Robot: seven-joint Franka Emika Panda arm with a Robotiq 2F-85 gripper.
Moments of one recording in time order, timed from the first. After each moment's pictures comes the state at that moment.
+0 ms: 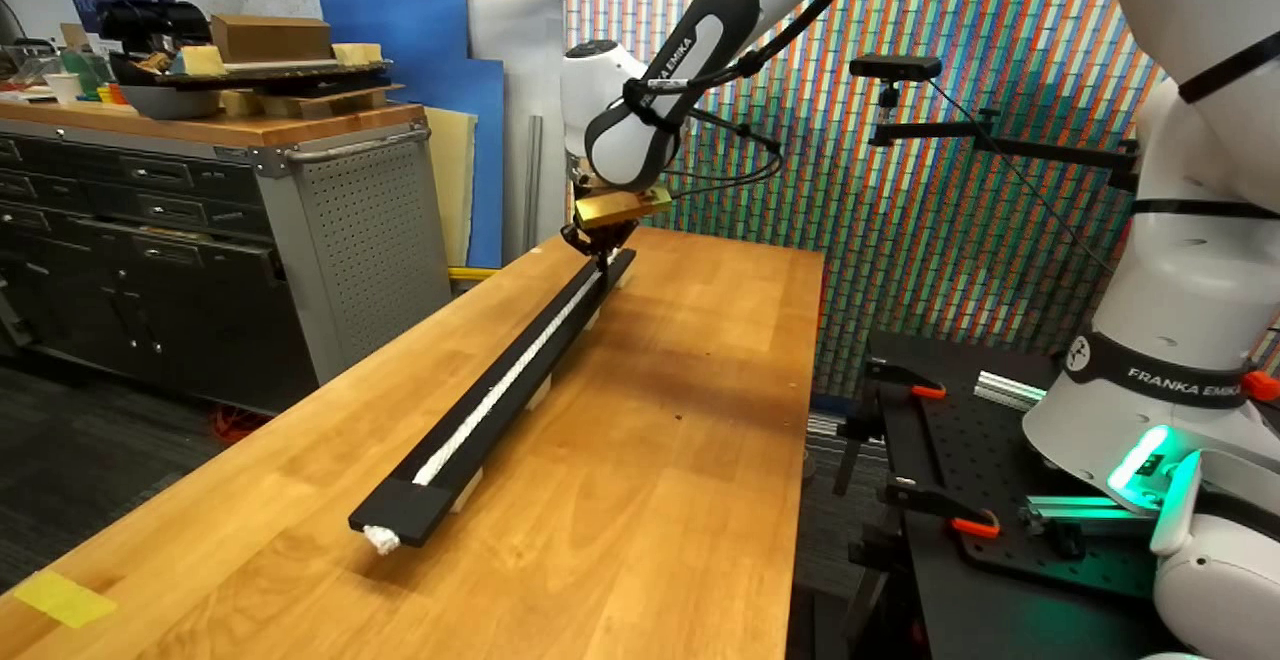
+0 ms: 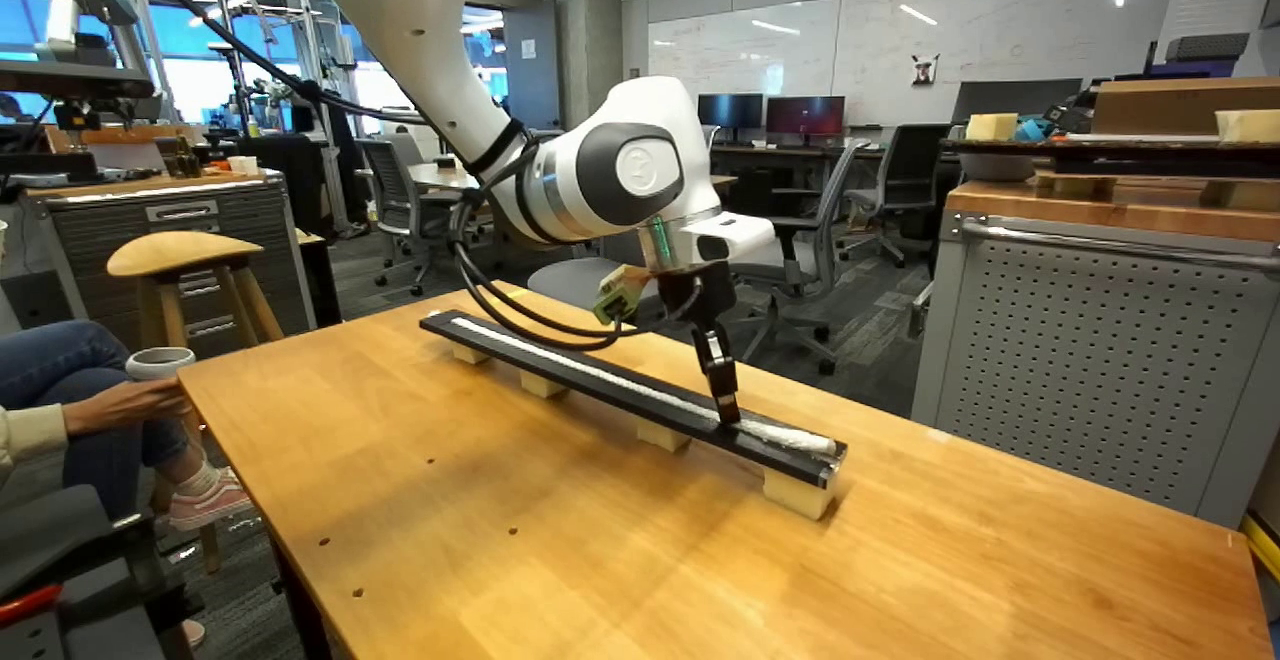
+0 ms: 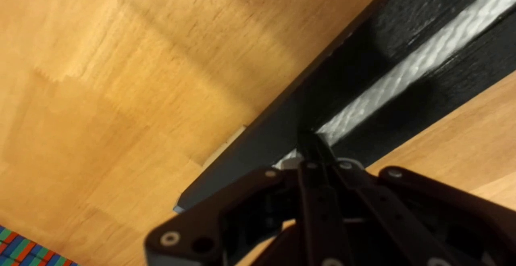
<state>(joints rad) 0.05 0.69 -0.31 -1.78 -0.15 2.58 0.77</state>
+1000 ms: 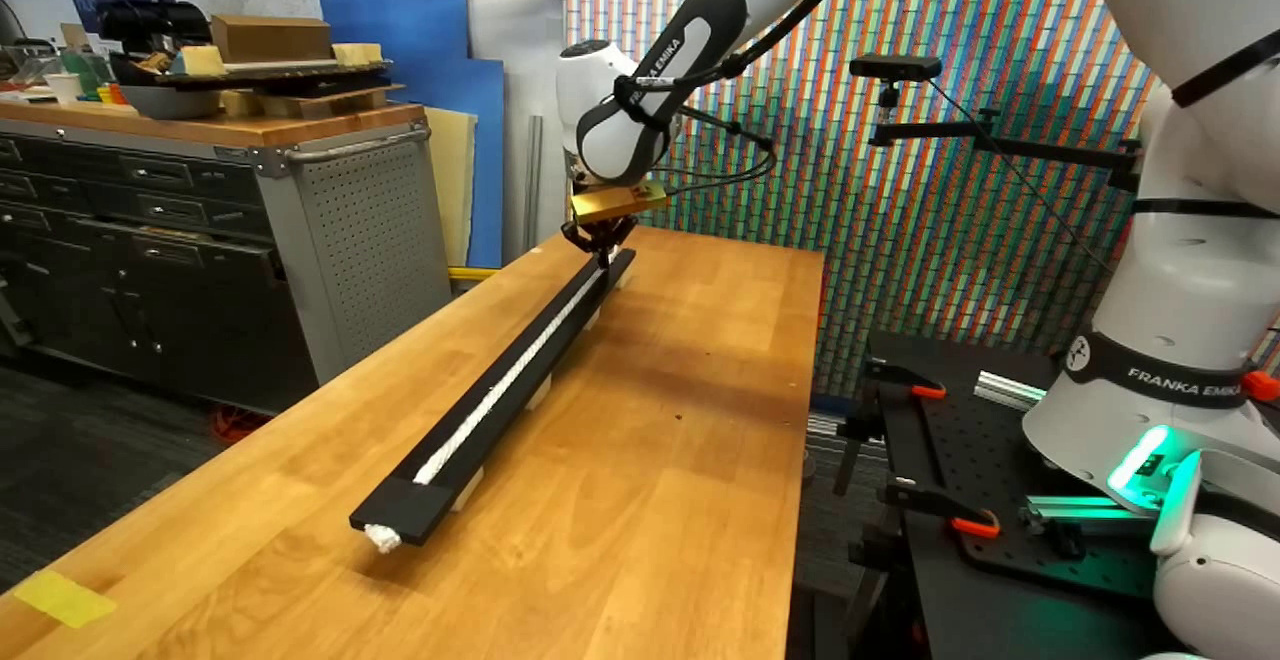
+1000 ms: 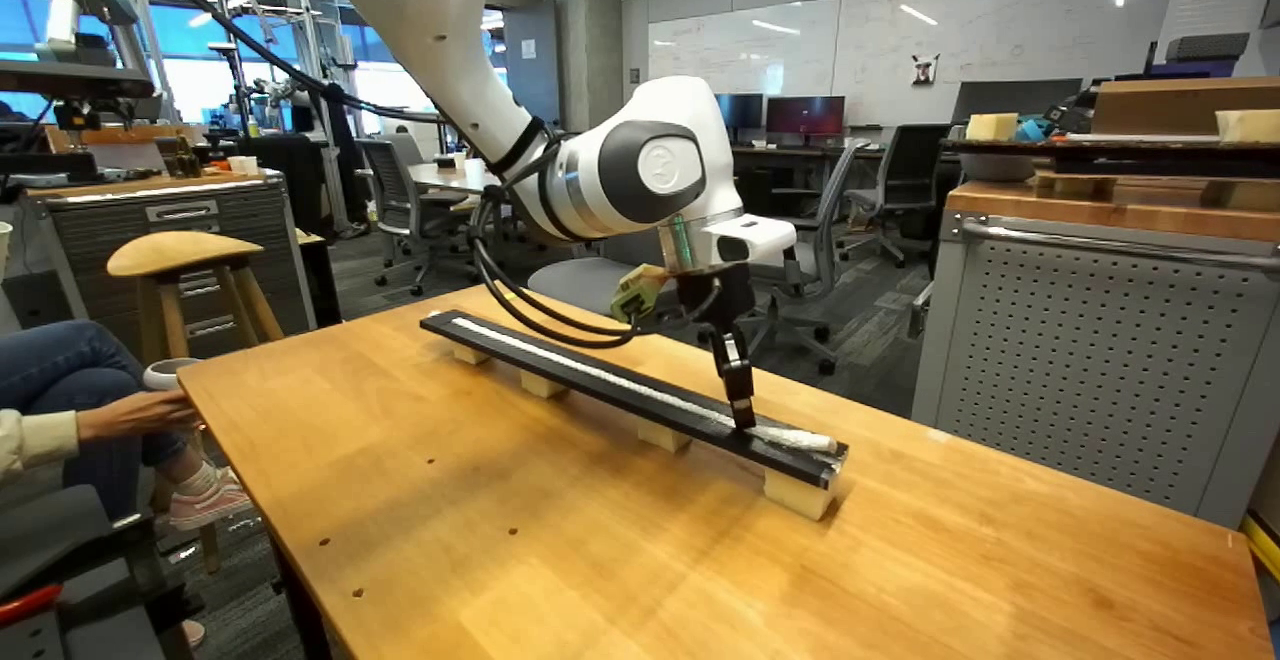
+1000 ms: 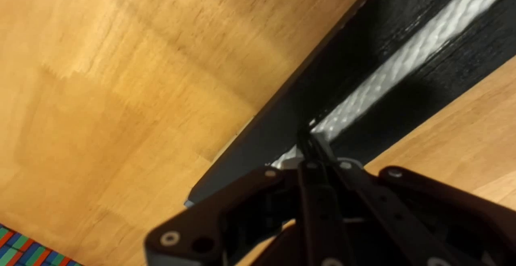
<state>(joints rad) 0.02 0.73 -0.31 -1.71 -0.12 2.51 0.77</state>
